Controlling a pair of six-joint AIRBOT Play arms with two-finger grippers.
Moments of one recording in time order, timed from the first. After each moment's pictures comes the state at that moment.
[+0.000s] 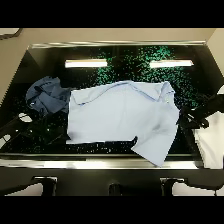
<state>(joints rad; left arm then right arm) 0.18 -1.36 0.73 0.99 -1.27 -1.37 -0.41 -1.50 1.34 -1.29 1.69 1.60</state>
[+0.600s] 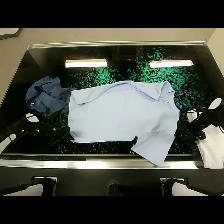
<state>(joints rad) 0.11 -1.38 0.72 0.97 -1.17 -1.37 -0.41 -1.40 1.06 -1.39 1.49 1.57</state>
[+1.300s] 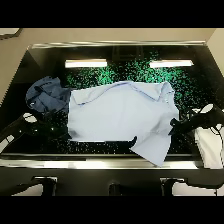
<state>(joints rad) 0.11 -1.32 0.73 0.98 -1.16 -1.33 -0.41 -1.52 1.01 -1.24 1.31 1.57</state>
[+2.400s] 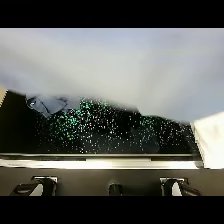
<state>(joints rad) 0.12 -0.78 1.98 1.10 -0.99 -1.43 -0.41 -0.69 1.91 -1.36 0.99 1.54</state>
